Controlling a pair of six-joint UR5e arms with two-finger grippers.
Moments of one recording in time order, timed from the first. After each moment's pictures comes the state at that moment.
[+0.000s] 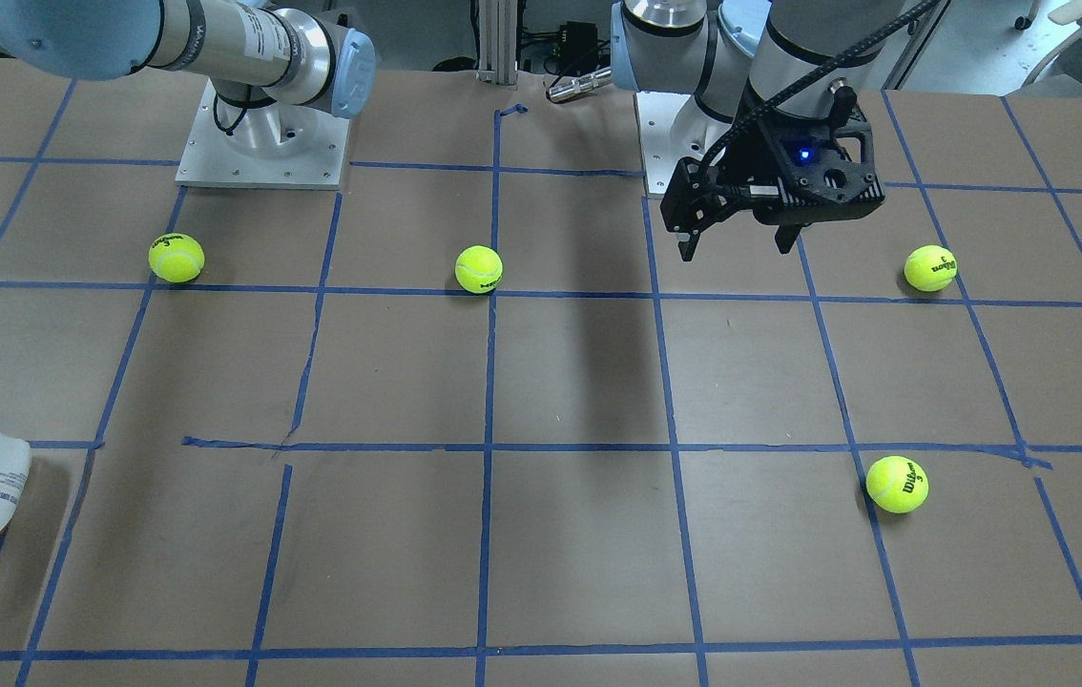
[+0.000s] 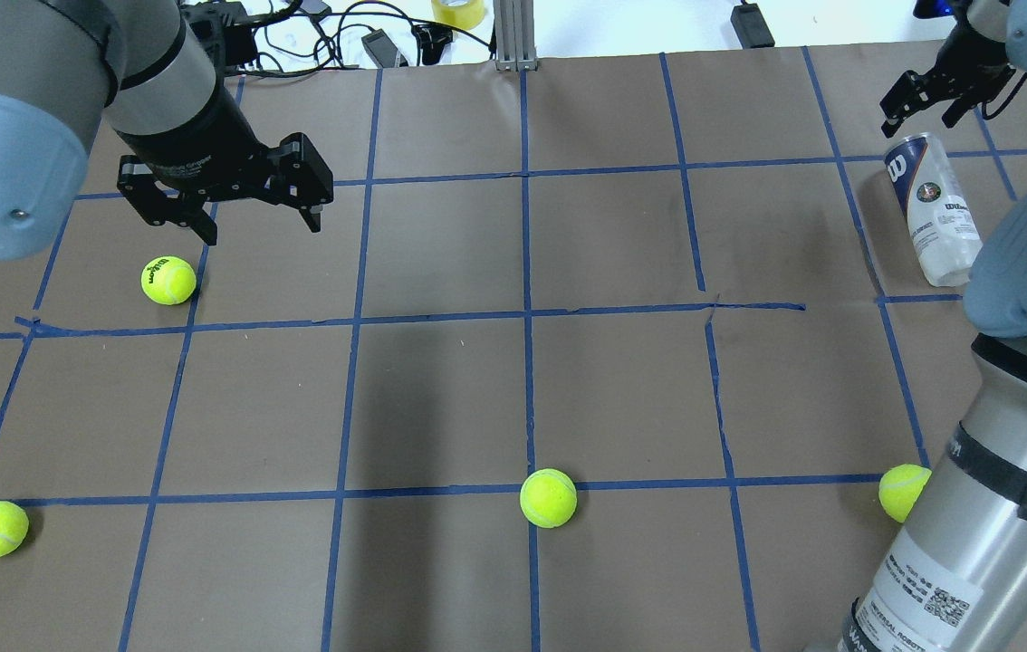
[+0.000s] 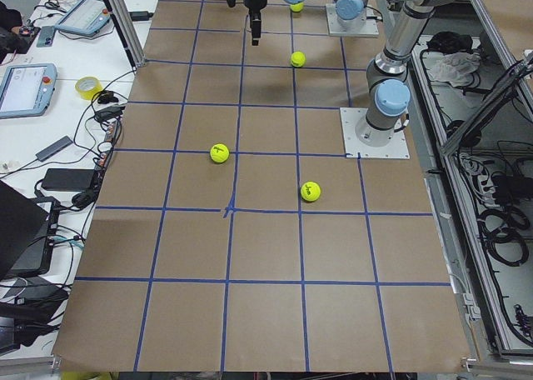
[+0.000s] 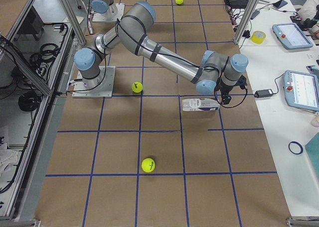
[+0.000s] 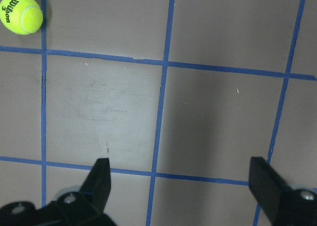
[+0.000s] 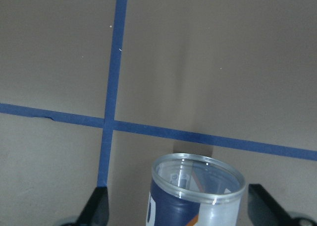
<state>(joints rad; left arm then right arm) -1.62 -1.55 -1.61 -1.50 1.60 -0.17 1.16 -0.76 1.03 -1.83 -1.54 -0.57</state>
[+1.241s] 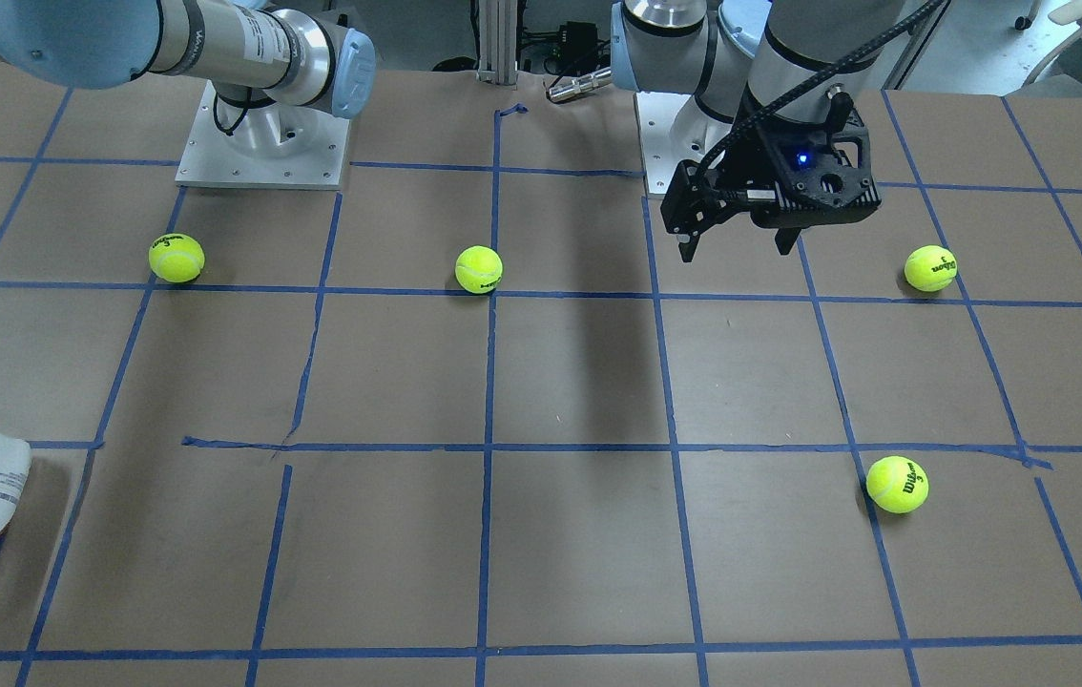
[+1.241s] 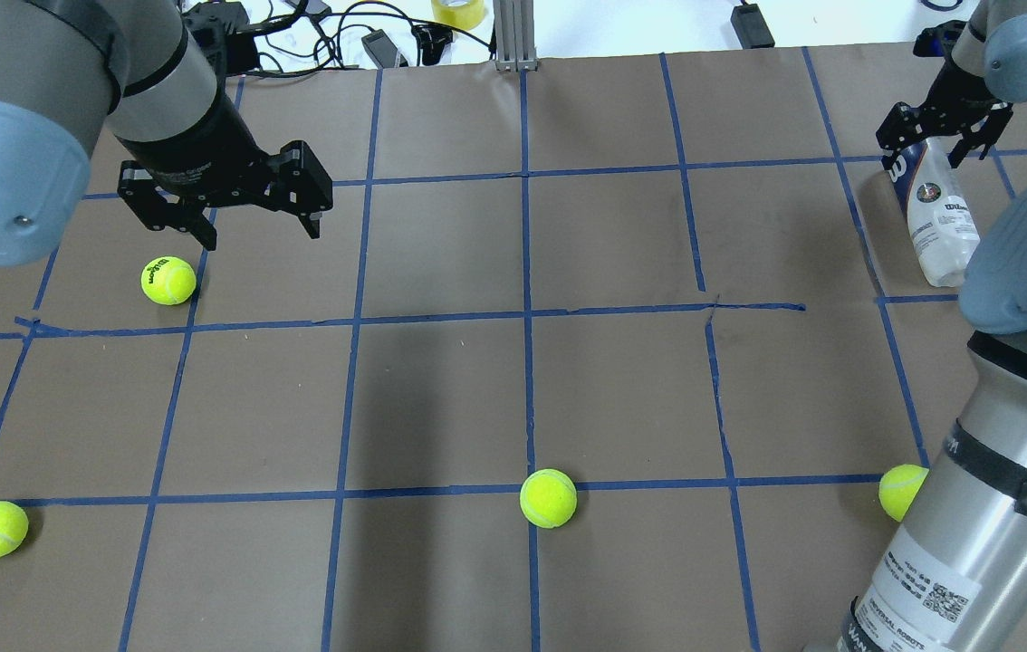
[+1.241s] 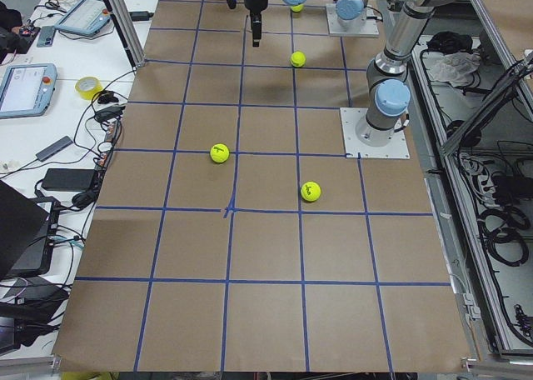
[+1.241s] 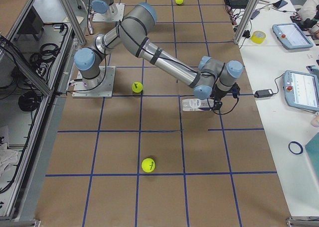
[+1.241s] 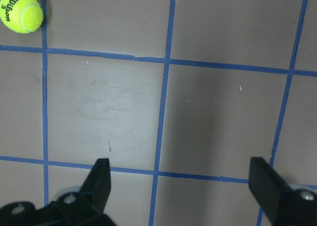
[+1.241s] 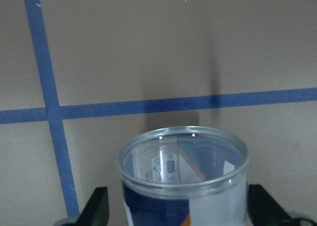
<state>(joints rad) -1.62 -1.55 -1.62 -1.50 1.61 -0.16 1.16 -0.75 1.13 -1.92 -1.64 -0.35</state>
